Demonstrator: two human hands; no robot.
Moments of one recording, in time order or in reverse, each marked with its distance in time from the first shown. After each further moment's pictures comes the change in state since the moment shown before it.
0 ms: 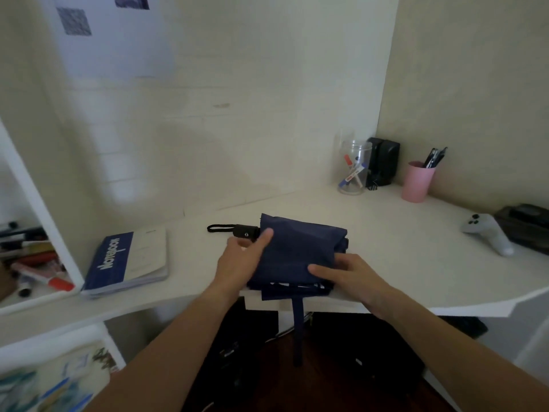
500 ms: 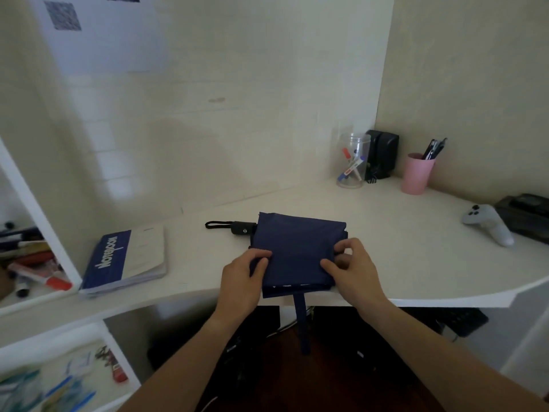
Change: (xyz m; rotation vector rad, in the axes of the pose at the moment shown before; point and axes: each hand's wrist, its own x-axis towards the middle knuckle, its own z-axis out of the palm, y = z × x) left_hand -0.017 -0.044 0.005 0.416 0.074 0.554; right_hand -0.002 0.020 0.014 -0.127 0.408 -0.092
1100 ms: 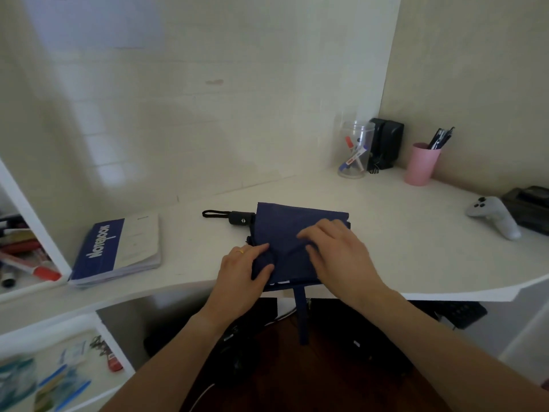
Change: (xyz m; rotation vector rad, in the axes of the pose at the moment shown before) left_hand -0.002 -0.014 -0.004 0.235 -0.128 0.152; right_hand 0.000 -0.026 0.006 -0.799 0.024 -0.747
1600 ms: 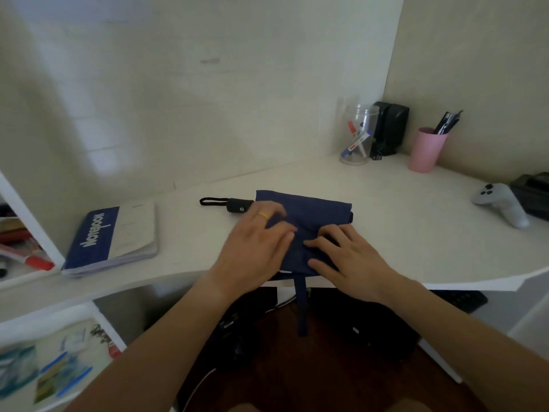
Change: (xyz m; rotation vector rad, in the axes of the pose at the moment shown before) left_hand 0.028 0.030 -0.017 0.304 0.074 0.455; right_hand -0.019 0.042 0.022 -0.051 -0.291 -0.125
